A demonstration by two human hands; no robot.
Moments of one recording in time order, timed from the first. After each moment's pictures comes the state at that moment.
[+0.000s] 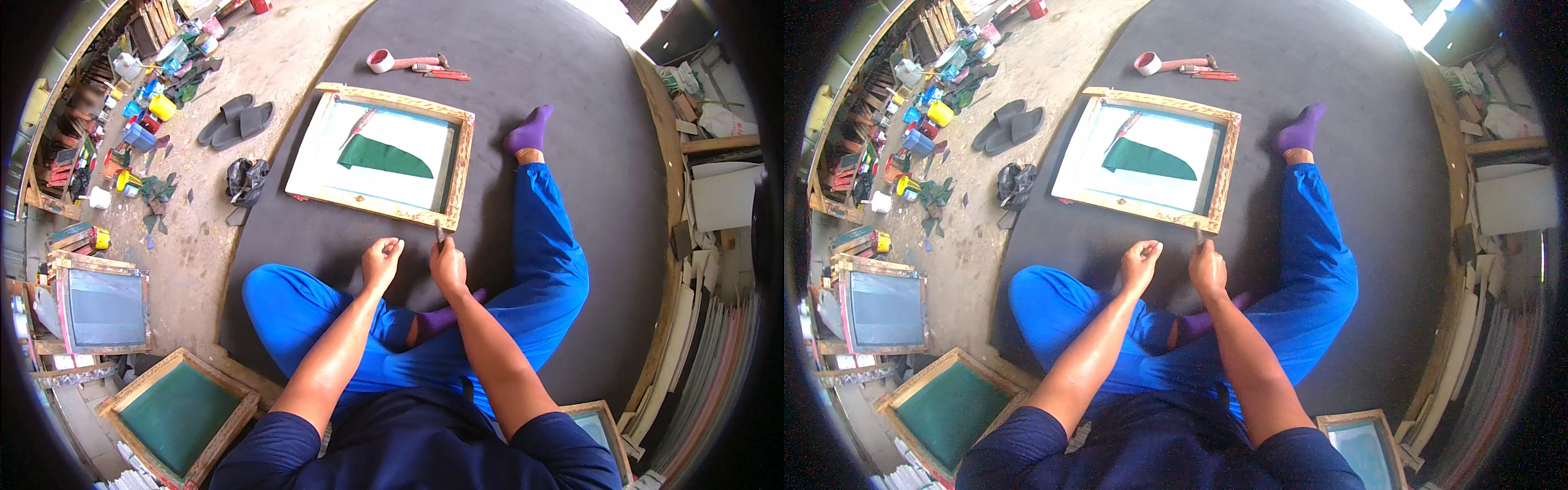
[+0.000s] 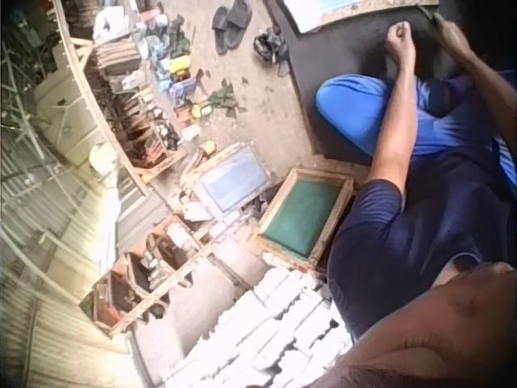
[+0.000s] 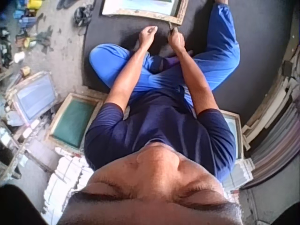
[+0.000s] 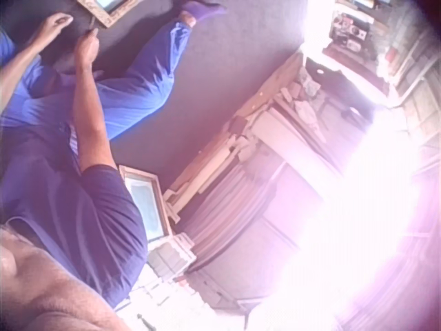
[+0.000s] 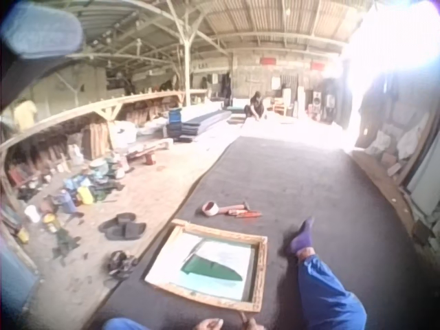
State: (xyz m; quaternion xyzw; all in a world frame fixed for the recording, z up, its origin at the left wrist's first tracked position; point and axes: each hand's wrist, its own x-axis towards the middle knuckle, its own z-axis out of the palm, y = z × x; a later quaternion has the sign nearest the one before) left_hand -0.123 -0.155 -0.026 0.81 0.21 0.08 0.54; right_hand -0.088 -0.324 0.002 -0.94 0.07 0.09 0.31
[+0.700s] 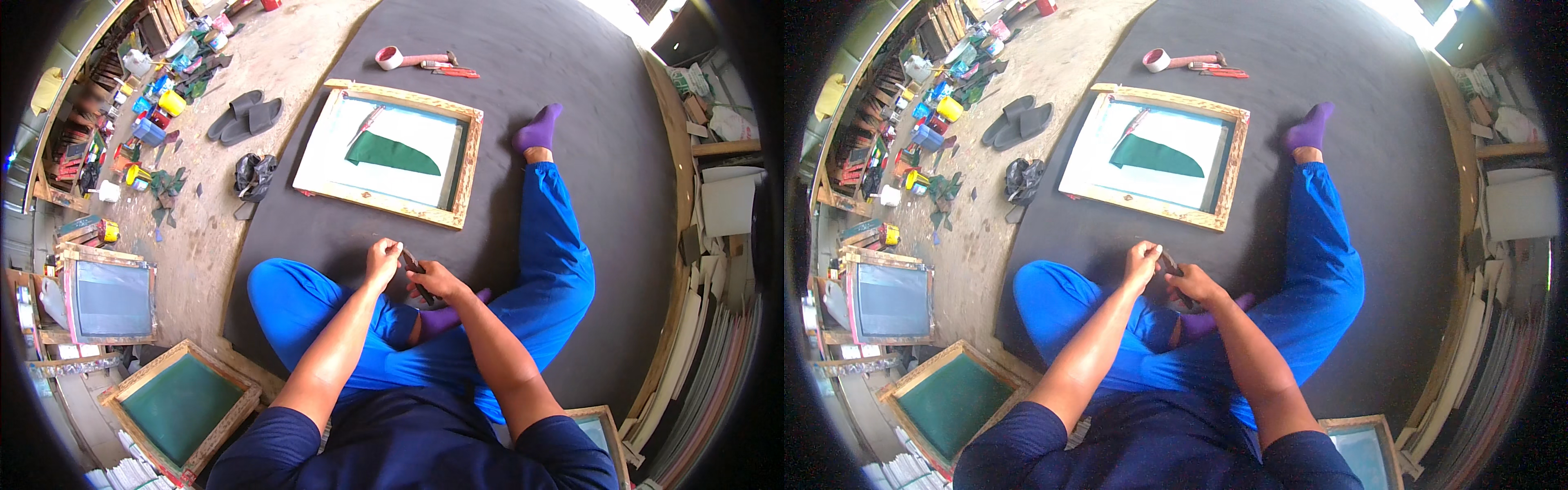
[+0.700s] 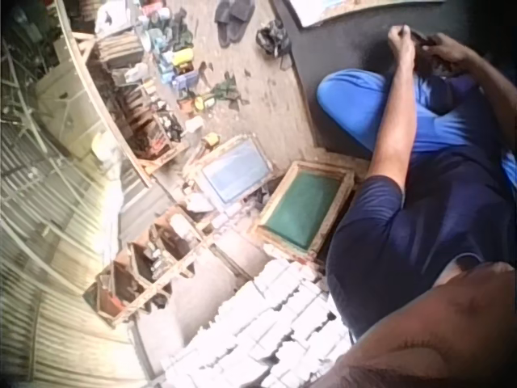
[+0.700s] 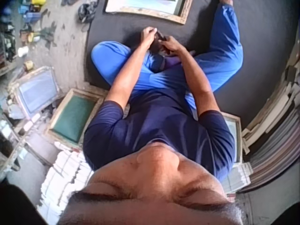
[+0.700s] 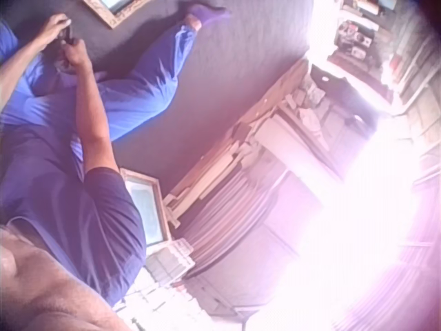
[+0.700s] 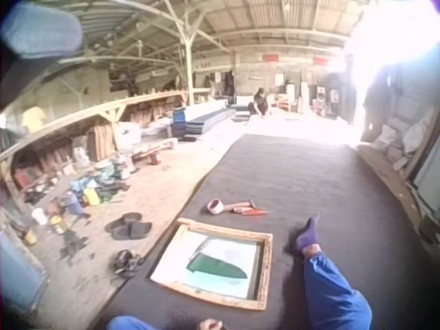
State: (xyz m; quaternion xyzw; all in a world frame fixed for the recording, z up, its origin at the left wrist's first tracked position) left_hand -0.126 -0.144 -0.035 0.71 0.26 -0.04 0.66; right_hand -0.100 -0.326 0.009 -0.67 0.00 0.51 0.53
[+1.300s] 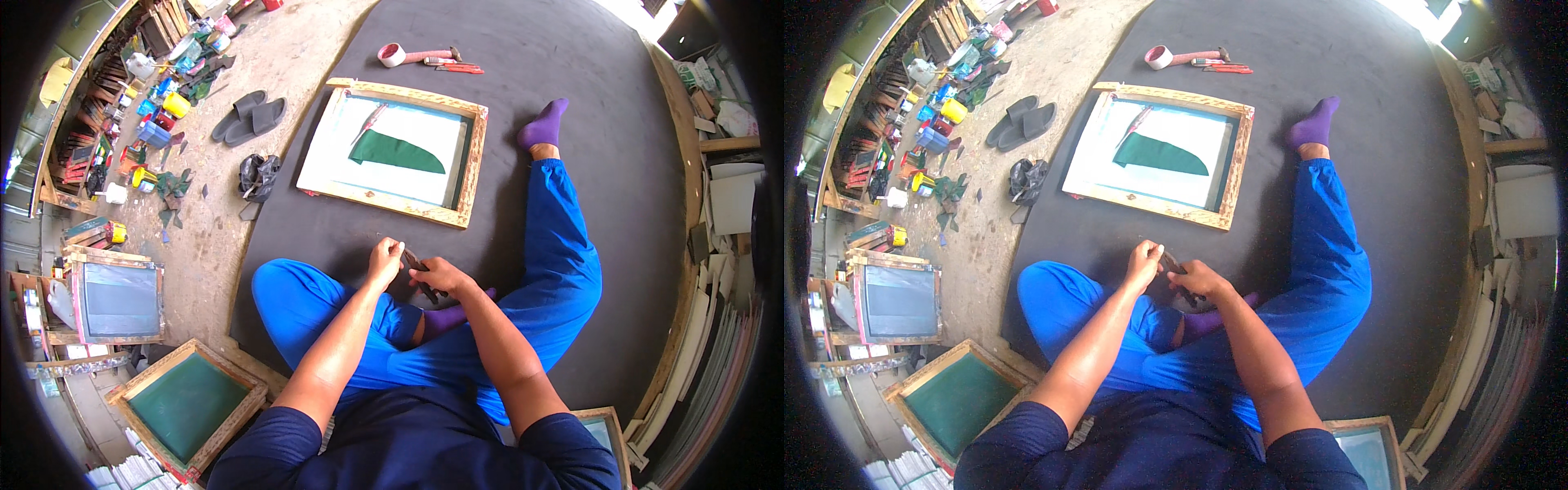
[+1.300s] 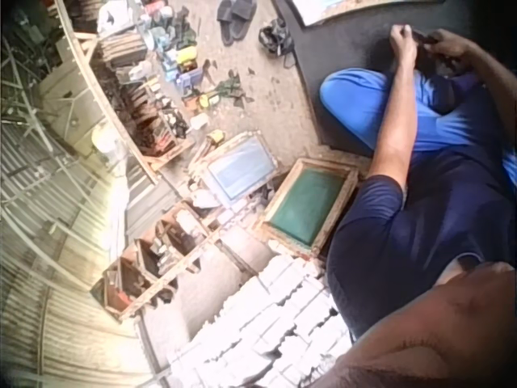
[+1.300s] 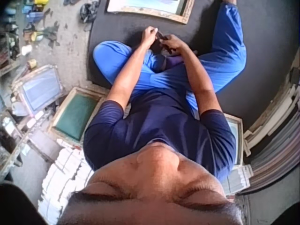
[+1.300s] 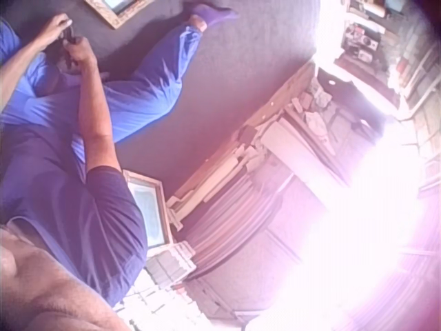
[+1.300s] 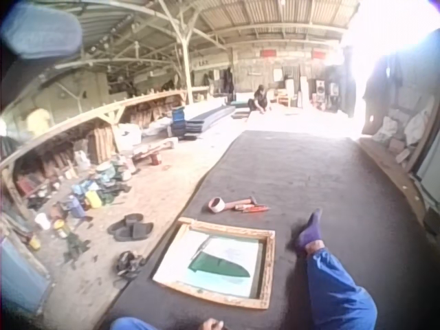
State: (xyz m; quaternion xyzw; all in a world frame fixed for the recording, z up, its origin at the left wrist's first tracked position) left_hand -0.128 -0.140 -0.030 0.75 0.25 -0.06 0.61; right_hand -0.087 -0.328 0.001 -0.69 -0.08 0.51 0.50
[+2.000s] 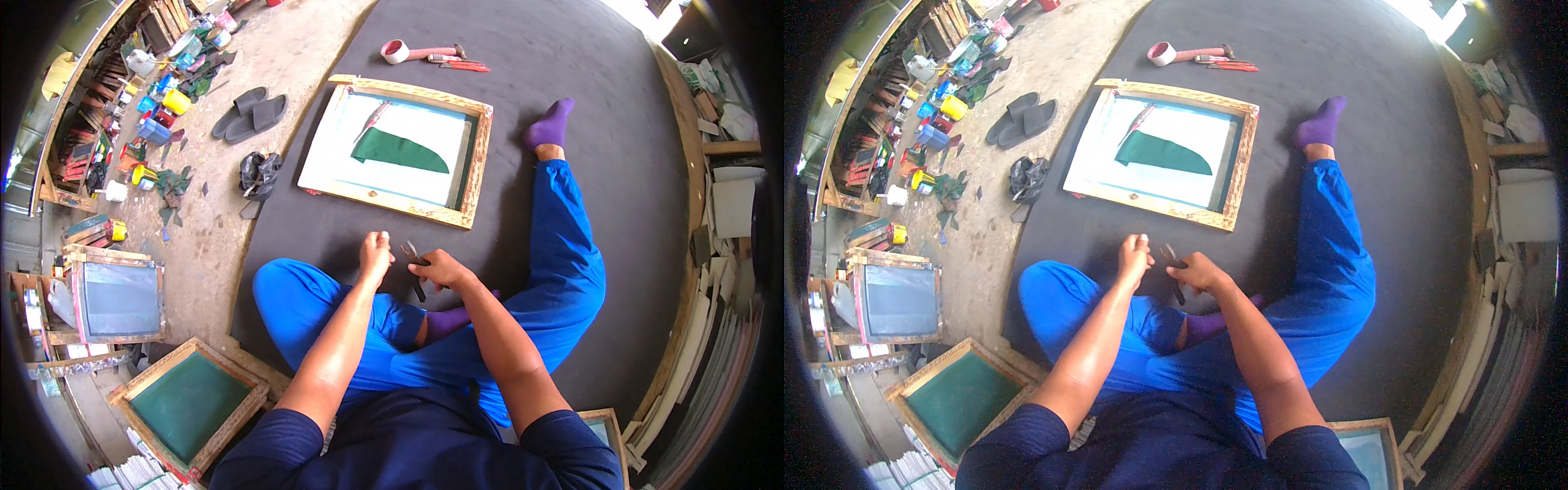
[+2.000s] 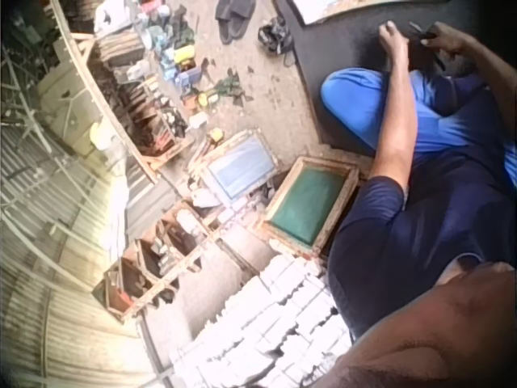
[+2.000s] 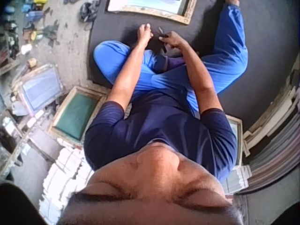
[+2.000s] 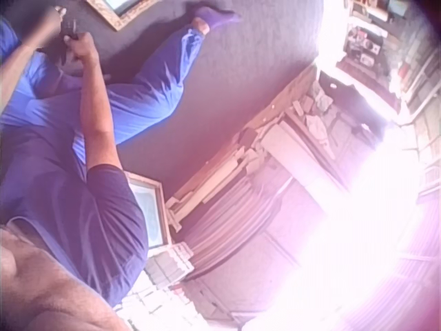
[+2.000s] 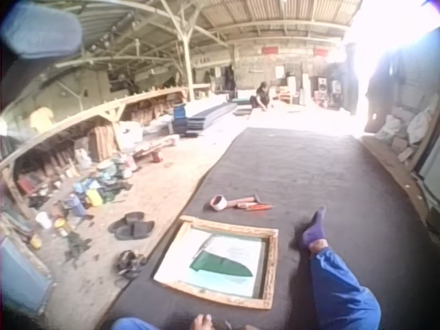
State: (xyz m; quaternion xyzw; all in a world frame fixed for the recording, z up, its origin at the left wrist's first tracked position) left_hand -0.116 -0.125 -0.033 0.72 0.33 -0.03 0.61; right_hand -0.066 -0.324 0.010 -0.76 -0.10 0.50 0.42
